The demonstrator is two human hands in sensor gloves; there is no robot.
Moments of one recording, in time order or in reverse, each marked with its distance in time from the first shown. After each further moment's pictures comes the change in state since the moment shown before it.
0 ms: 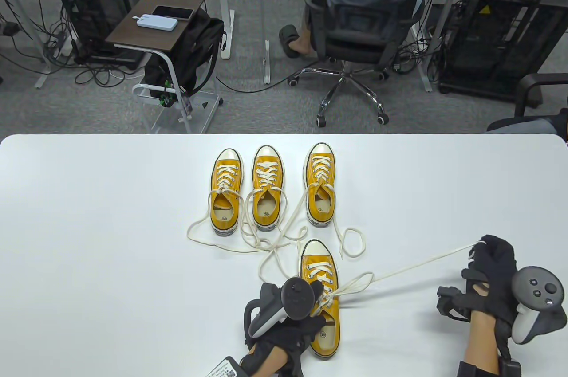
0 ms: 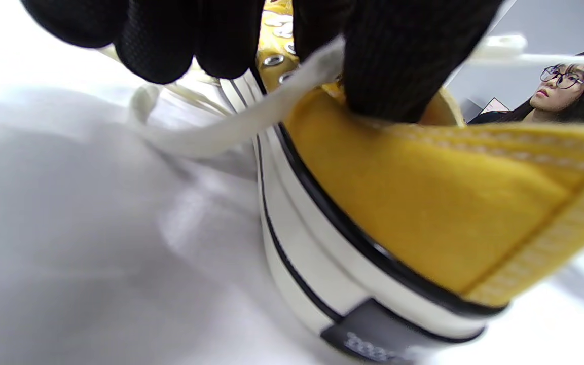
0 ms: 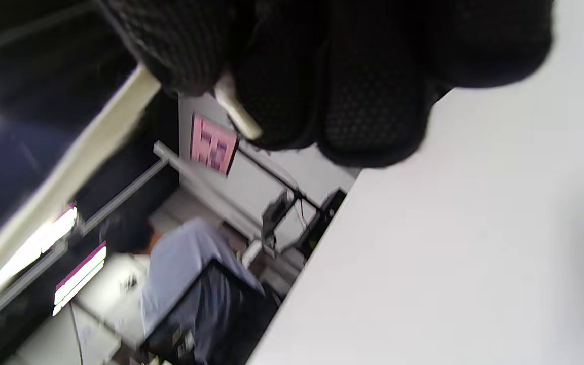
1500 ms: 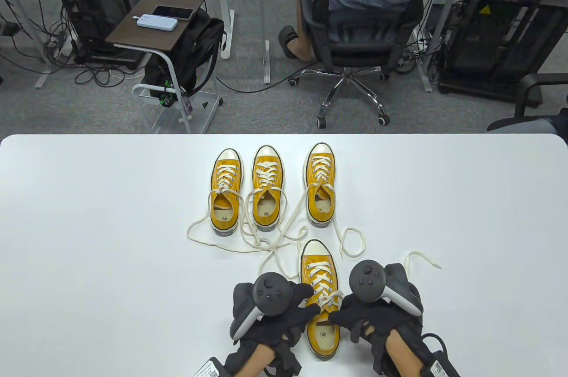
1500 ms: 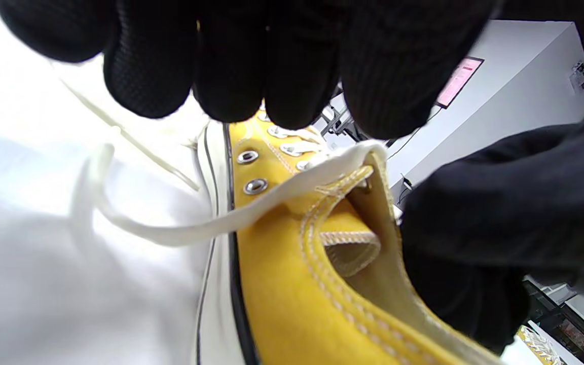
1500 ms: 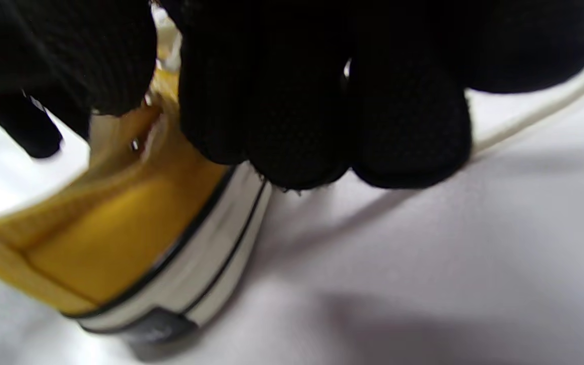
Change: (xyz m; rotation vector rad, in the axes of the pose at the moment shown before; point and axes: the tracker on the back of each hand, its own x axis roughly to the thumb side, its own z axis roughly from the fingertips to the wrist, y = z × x) left_hand -0.016 0.024 0.013 0.155 -0.059 0.214; right_hand 0.064 0.134 0.184 1.285 -0.611 0.784
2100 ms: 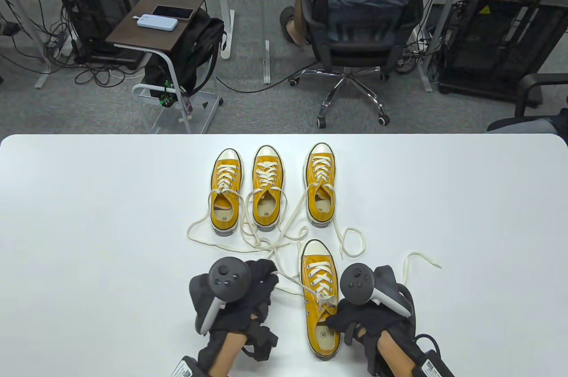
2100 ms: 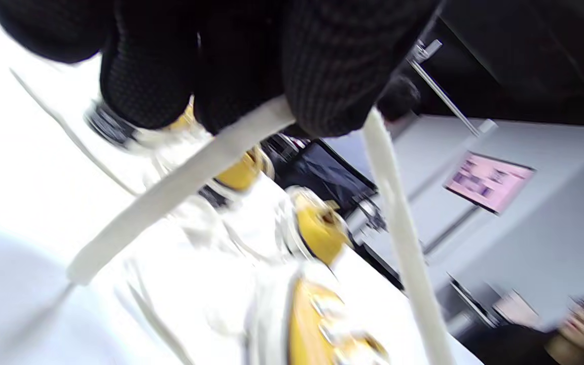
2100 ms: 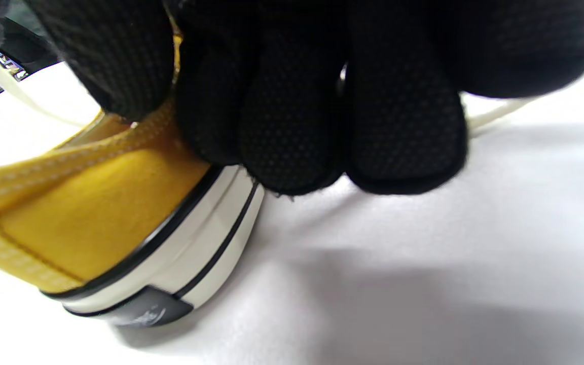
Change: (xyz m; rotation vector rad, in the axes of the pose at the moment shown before) left_hand -0.043 0.090 0.017 0.301 0.210 0.050; right_hand 0.002 0.006 -0.004 0.002 0.004 -0.022
